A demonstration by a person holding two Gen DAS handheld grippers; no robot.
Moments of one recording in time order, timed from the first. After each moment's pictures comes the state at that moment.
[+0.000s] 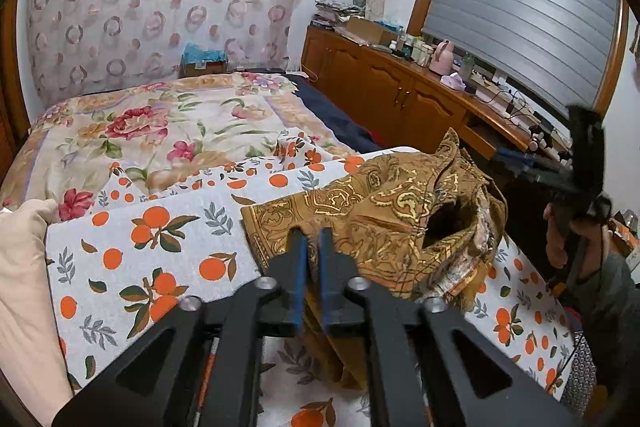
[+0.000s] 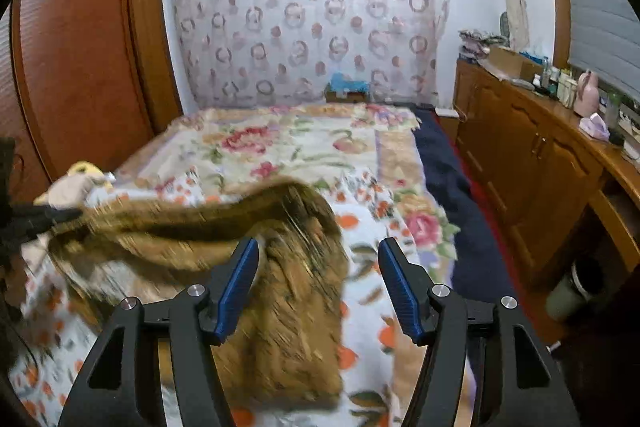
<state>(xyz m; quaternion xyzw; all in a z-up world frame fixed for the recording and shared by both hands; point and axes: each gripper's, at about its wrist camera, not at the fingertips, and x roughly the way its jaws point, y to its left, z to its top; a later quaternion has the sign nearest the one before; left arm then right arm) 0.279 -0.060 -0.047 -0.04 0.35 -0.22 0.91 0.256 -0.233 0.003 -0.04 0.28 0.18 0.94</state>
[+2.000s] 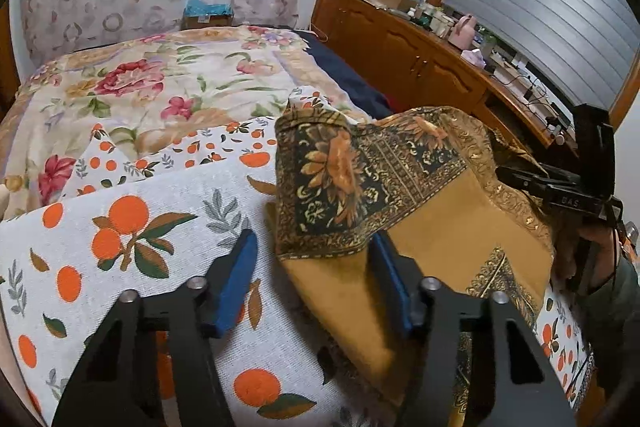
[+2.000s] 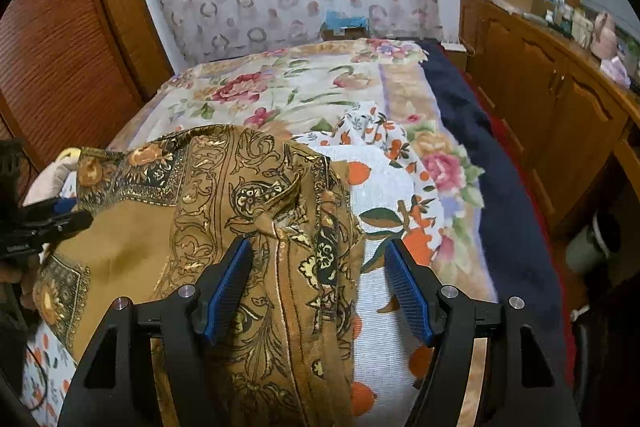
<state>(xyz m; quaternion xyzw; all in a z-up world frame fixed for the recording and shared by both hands) 0.348 -0.068 -0.098 -0.05 0.42 -0.22 0.88 0.322 -0.233 0.008 0.00 0.38 0.18 0.91</state>
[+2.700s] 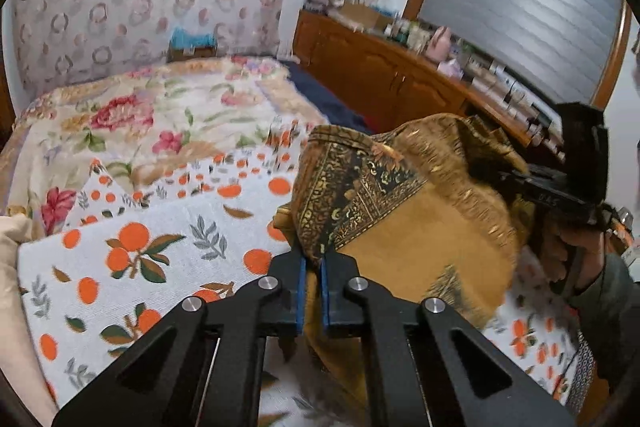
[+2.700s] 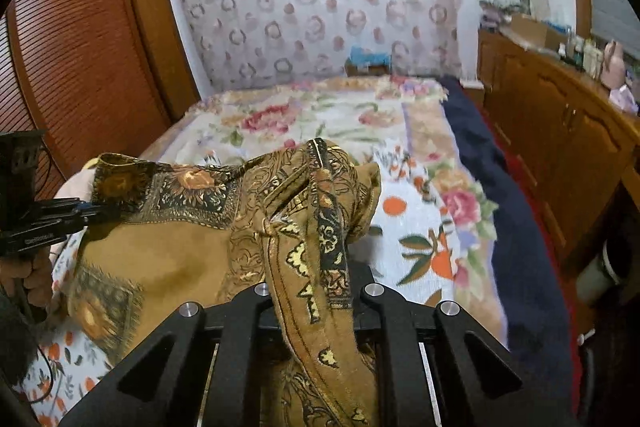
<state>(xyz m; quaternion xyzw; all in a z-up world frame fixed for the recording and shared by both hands) 0.311 -0.072 -0.055 -0.04 0.37 -0.24 0.90 0.285 -0.226 0.024 -0.01 0.30 0.21 0.93</state>
